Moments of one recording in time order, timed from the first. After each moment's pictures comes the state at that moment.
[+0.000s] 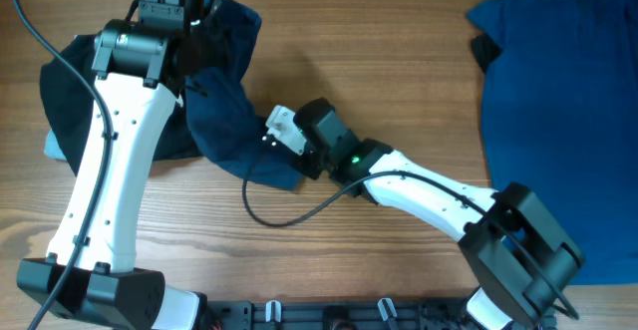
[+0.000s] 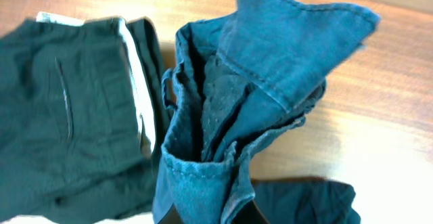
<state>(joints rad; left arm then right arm) -0.20 1.64 1.77 -1.08 -0.23 -0.35 0.77 1.76 1.02 -0.09 0.00 -0.33</state>
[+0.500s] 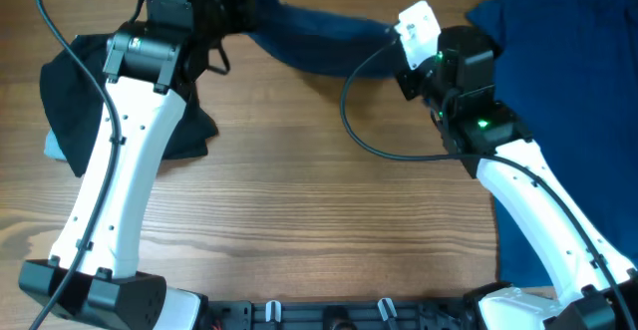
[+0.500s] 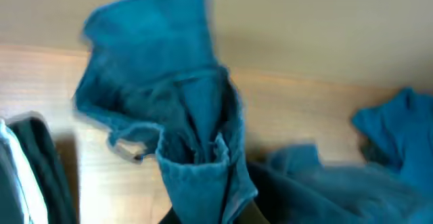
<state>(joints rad) -0.25 1.63 1.77 -0.79 -0.01 -0.31 0.31 1.41 1.07 -0.16 0.06 -0.37</state>
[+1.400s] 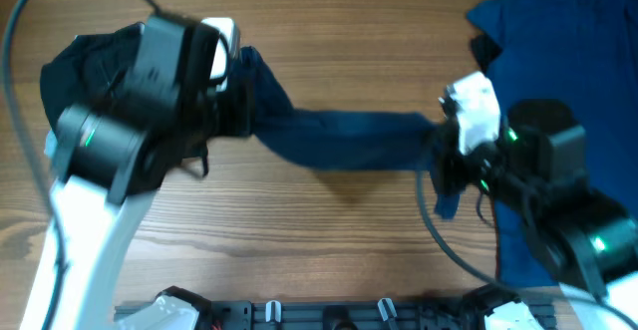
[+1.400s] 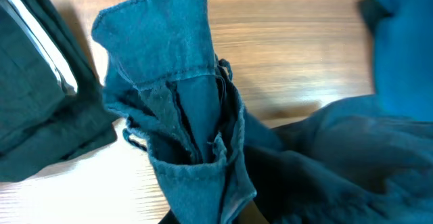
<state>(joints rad) -0.40 1.34 1.77 -1.35 -0.02 -0.31 0.34 0.94 1.21 -0.95 -0.23 0.03</state>
